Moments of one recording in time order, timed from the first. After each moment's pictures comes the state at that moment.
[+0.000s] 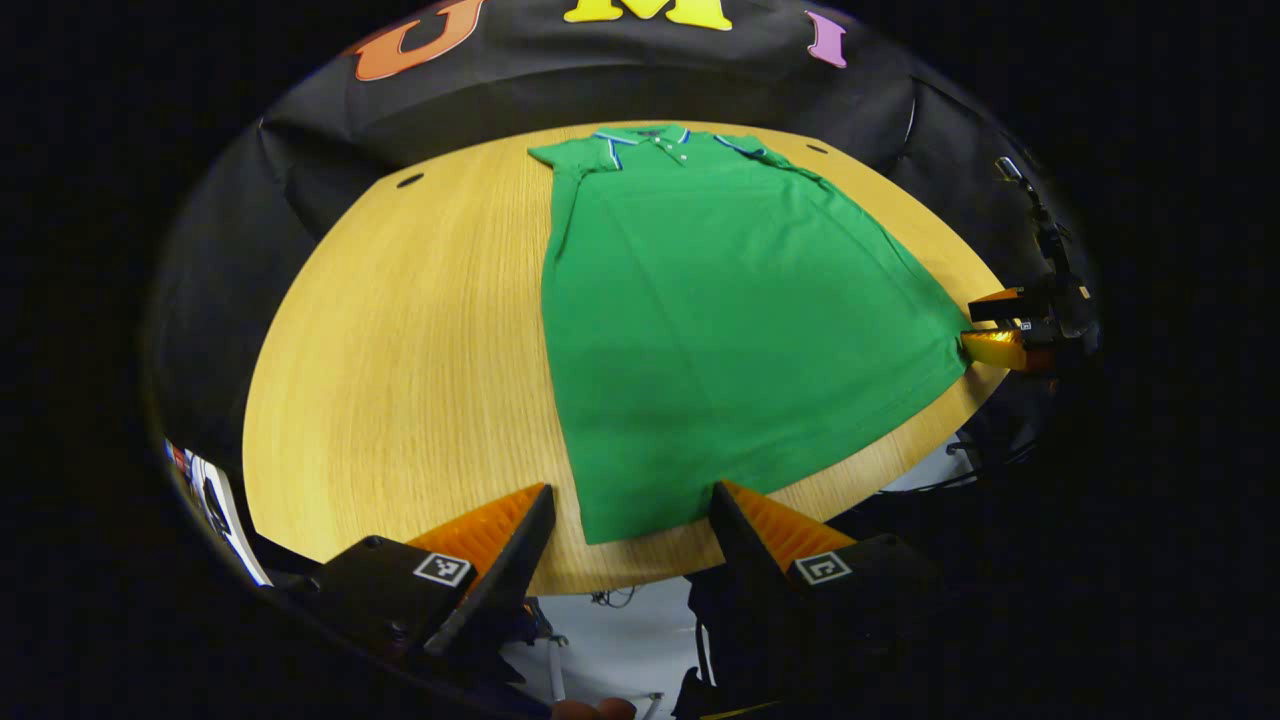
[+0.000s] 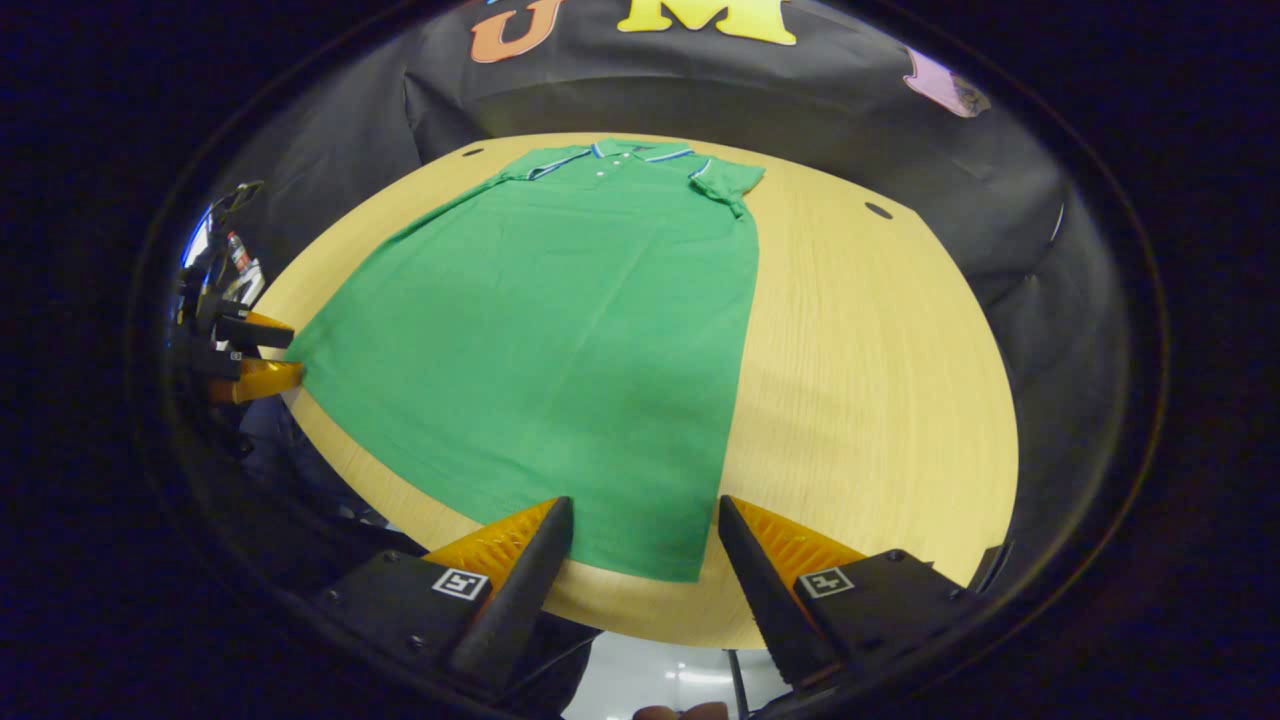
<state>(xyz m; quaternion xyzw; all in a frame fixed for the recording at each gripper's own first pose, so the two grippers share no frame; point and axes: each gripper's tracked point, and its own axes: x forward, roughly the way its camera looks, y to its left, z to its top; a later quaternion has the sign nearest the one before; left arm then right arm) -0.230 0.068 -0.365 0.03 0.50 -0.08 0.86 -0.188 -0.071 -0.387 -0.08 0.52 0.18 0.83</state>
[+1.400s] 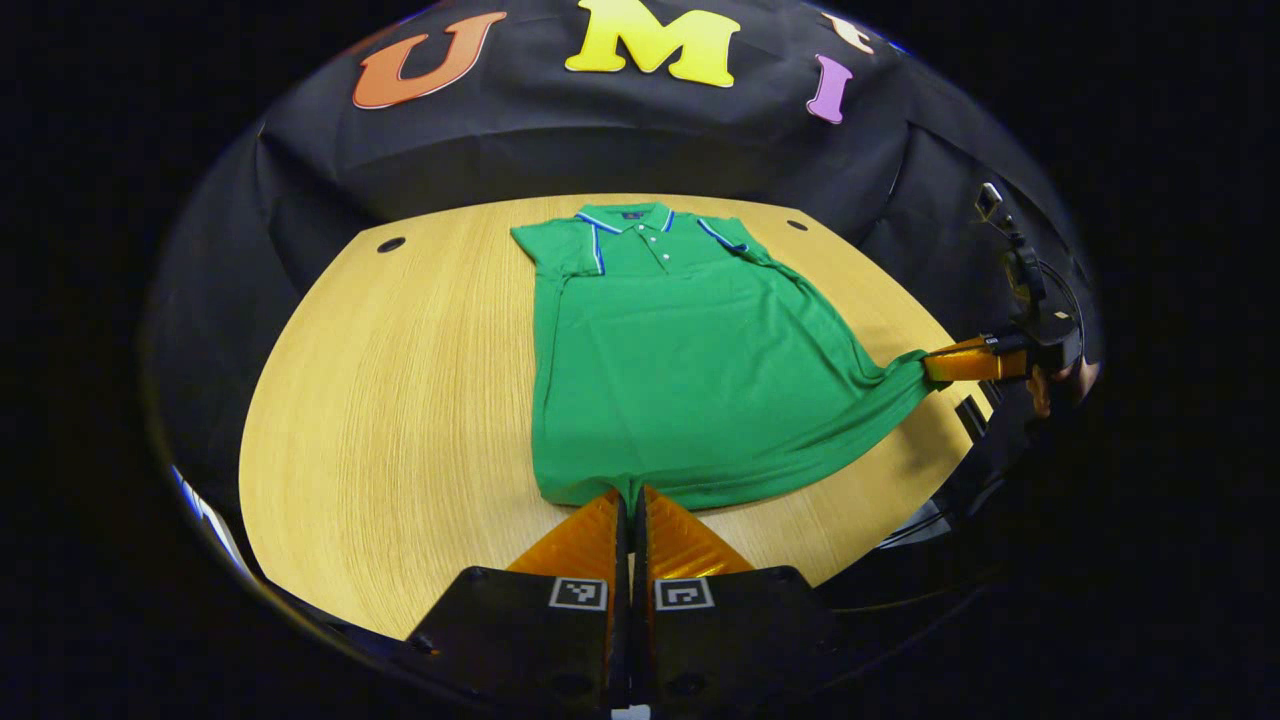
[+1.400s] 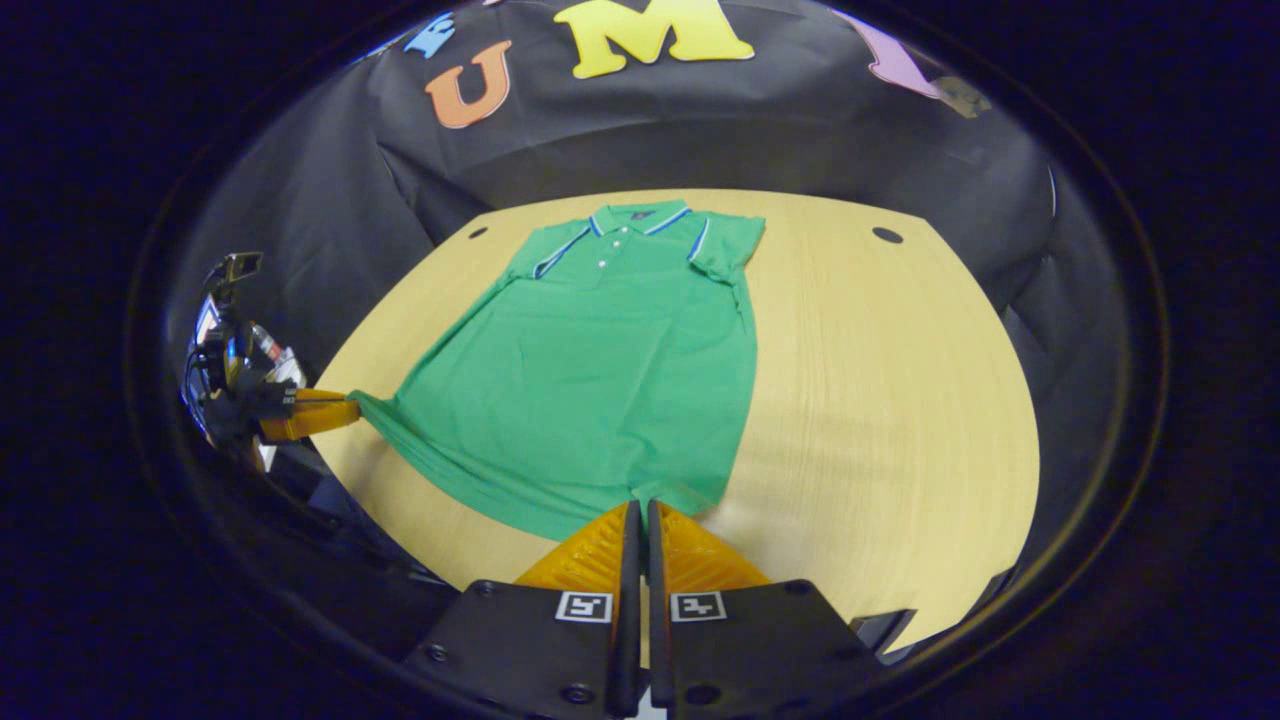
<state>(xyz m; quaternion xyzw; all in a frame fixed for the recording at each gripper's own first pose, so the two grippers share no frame) -0.142 0.045 -0.289 0.00 0.41 -0.13 0.90 -0.106 -0.047 -0.299 0.04 0.49 0.21 0.85</state>
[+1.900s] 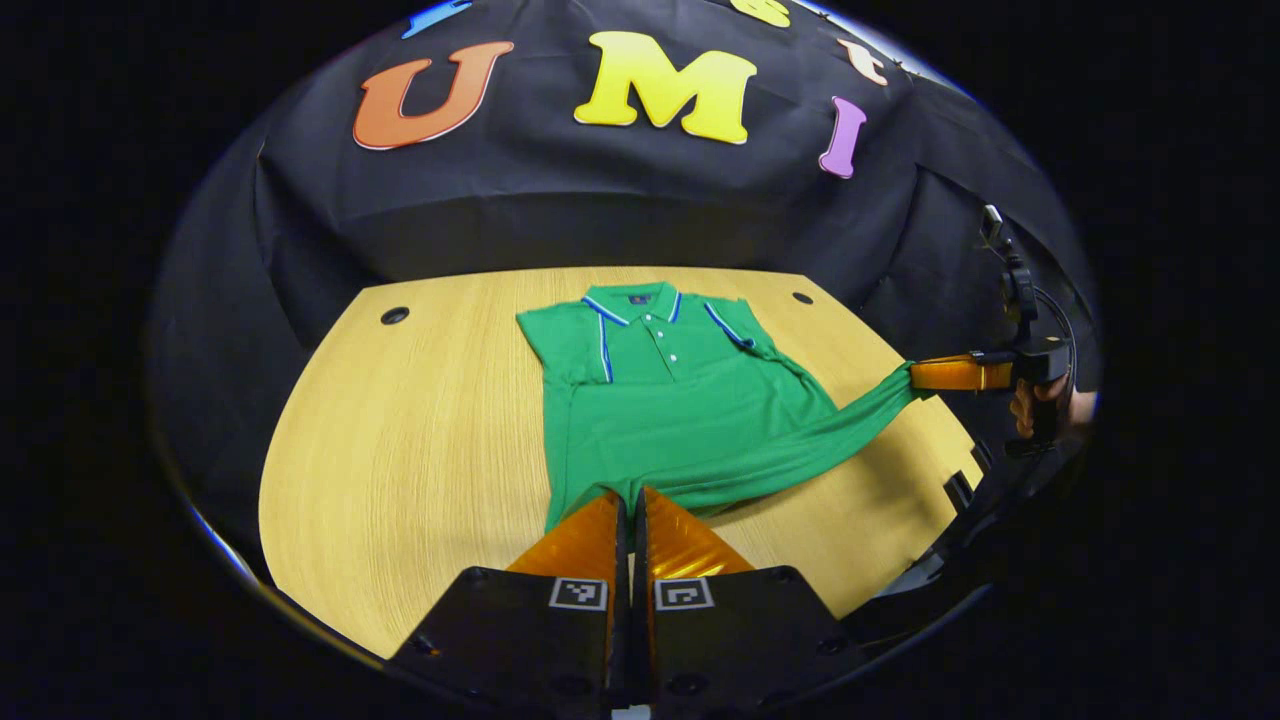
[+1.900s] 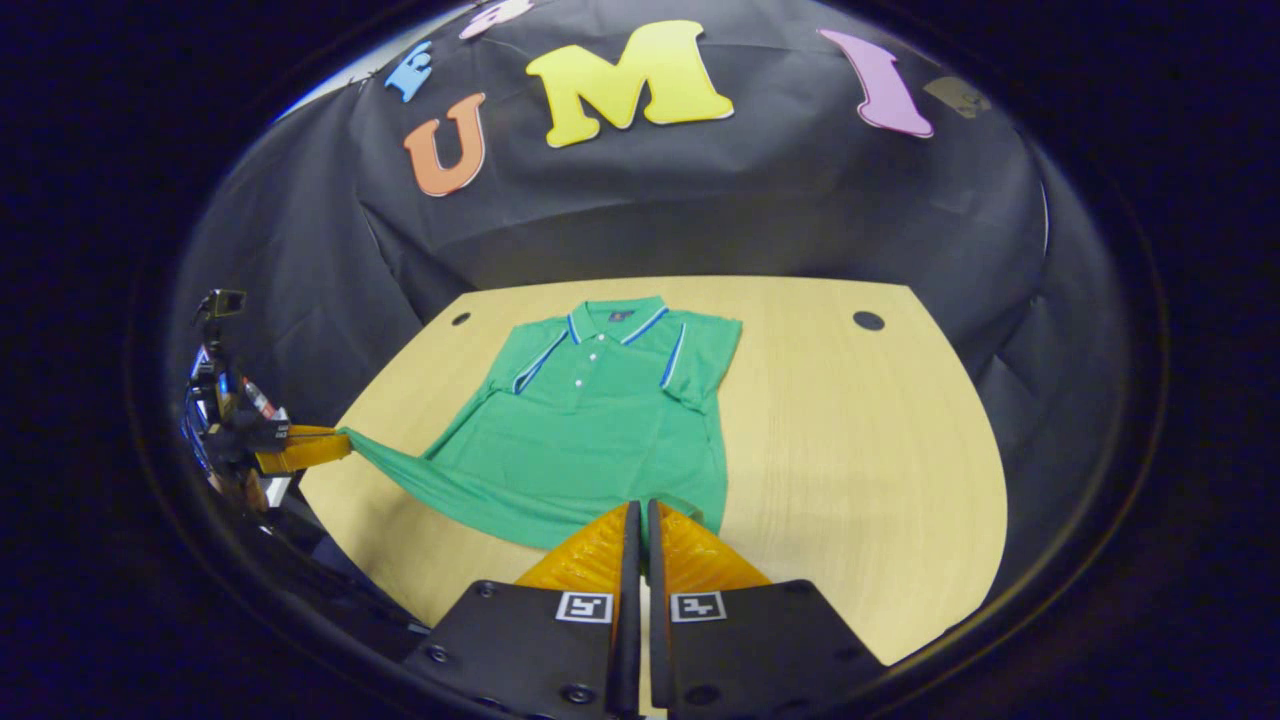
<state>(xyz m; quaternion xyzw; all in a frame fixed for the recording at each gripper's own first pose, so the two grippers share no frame) -0.058 0.052 -0.223 -0.02 0.34 -0.12 0.93 -0.005 -0.051 -0.240 0.06 0.41 0.19 0.89</state>
